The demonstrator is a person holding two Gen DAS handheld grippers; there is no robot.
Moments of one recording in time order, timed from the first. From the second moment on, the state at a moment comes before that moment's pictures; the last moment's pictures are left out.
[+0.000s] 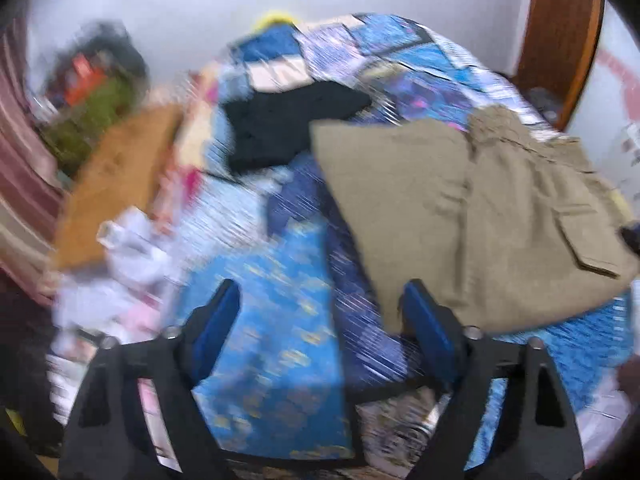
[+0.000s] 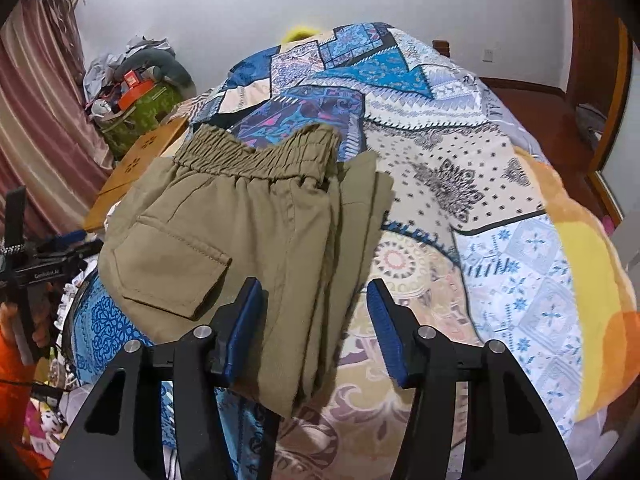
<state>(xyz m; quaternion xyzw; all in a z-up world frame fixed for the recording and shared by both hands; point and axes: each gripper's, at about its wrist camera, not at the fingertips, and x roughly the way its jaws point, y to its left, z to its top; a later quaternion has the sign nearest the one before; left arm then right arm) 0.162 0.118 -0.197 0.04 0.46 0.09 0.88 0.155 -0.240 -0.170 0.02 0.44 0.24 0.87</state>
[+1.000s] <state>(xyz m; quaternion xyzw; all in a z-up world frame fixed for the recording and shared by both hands) 0.276 0.031 -0.209 0.03 0.47 -0.07 0.88 0.225 -0.204 -0.174 -0.03 0.43 0.26 0.86</state>
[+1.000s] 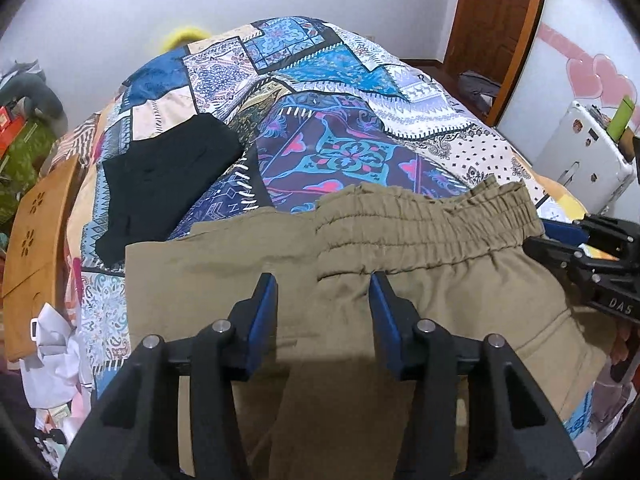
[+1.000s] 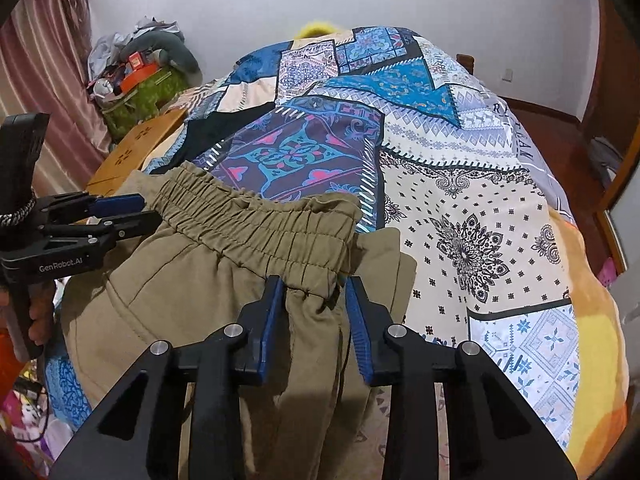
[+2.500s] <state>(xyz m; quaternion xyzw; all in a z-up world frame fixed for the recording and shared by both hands) 0.267 0.106 -0.218 -0.09 0.50 -0.03 0.86 0.220 -0.223 -0.175 0.07 0.46 0.27 0.85</state>
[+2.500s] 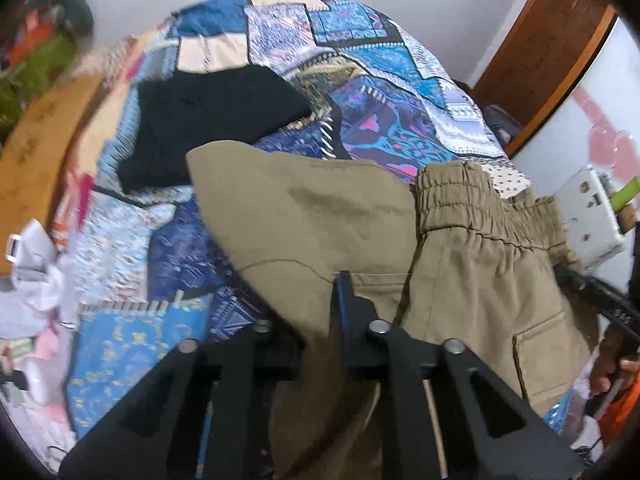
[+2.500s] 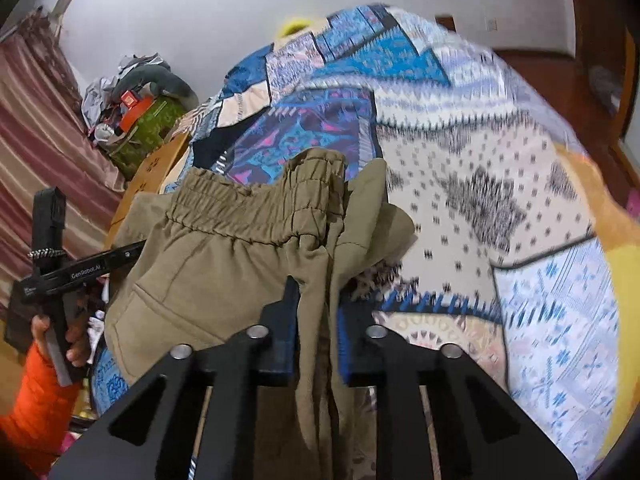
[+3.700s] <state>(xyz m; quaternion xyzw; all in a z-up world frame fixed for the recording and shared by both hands) 0.438 0.276 -0.197 -0.03 0.41 0.15 0.90 0.414 0.024 -0.119 -0.05 0.36 0.35 0.87</state>
